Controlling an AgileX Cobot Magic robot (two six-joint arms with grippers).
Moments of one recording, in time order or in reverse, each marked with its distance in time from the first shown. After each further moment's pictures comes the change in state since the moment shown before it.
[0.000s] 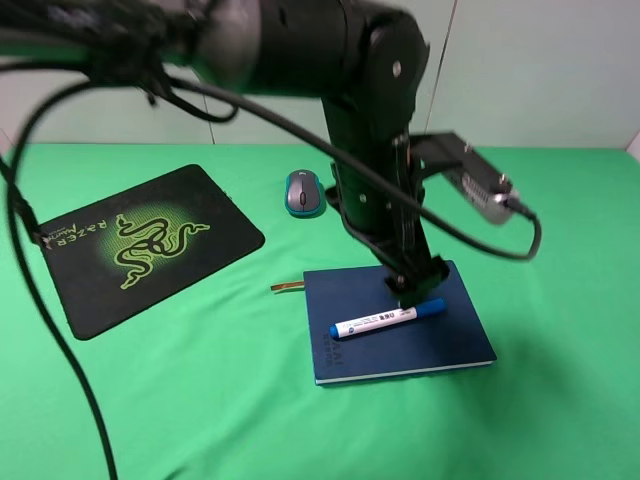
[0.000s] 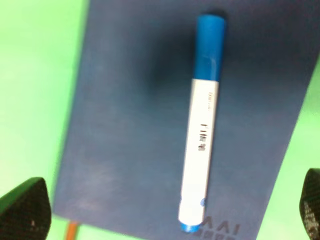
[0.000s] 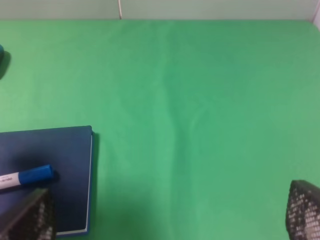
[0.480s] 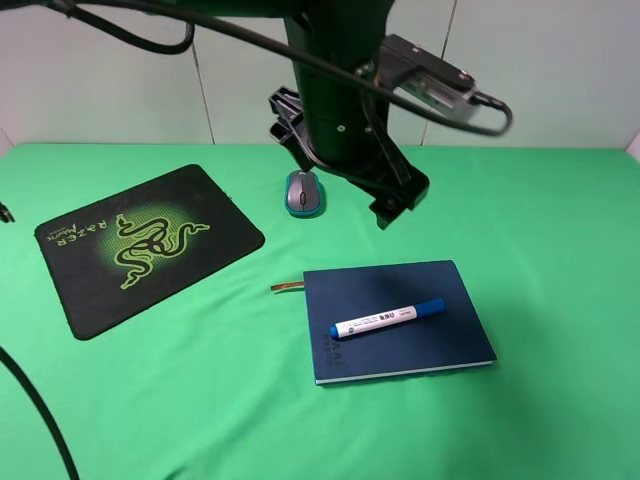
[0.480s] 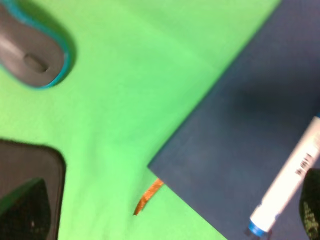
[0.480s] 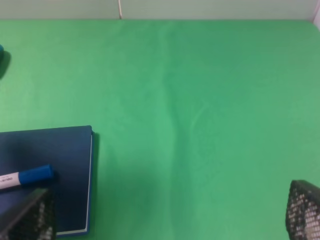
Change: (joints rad) left arm 0.046 -0.081 -0.022 0.252 0.056 -0.488; right arm 0.000 0.000 0.000 0.000 0.000 0.000
